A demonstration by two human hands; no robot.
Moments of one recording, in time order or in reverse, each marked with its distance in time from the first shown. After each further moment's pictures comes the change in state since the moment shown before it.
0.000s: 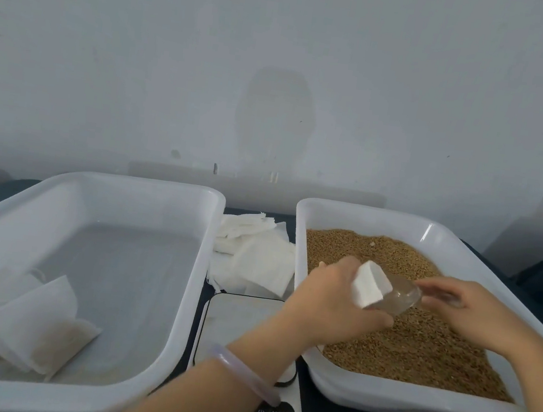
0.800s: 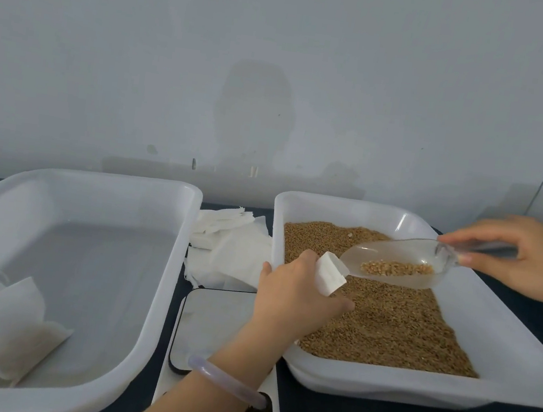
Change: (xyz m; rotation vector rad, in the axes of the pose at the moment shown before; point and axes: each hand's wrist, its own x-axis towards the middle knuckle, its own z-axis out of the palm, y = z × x) left_hand 0.004 -0.011 0.015 0.174 0.197 -0.167; right_hand -0.032 -0.025 -0.093 -0.264 0.122 -0.229
